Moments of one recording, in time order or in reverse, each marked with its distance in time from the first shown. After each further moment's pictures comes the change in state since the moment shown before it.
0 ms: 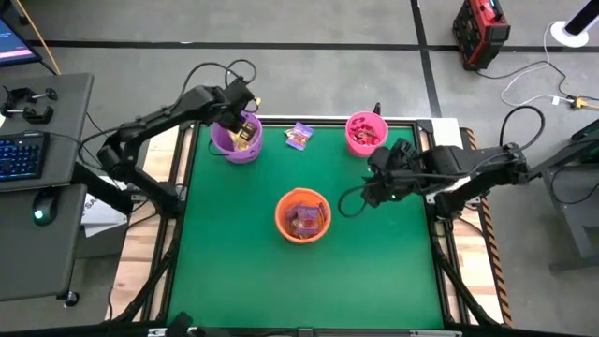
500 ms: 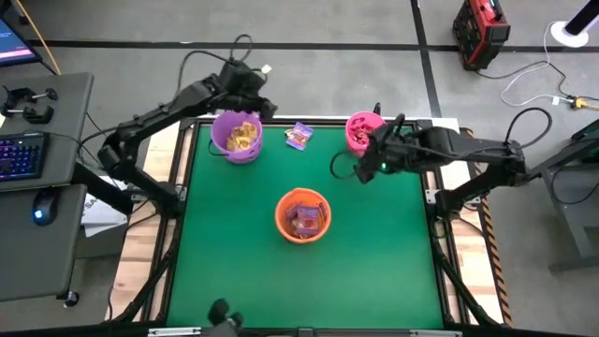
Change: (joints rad) left arm 0.017 0.011 0.052 0.463 0.399 0.015; right arm -0.214 -0.002 0.000 0.067 -0.095 0.098
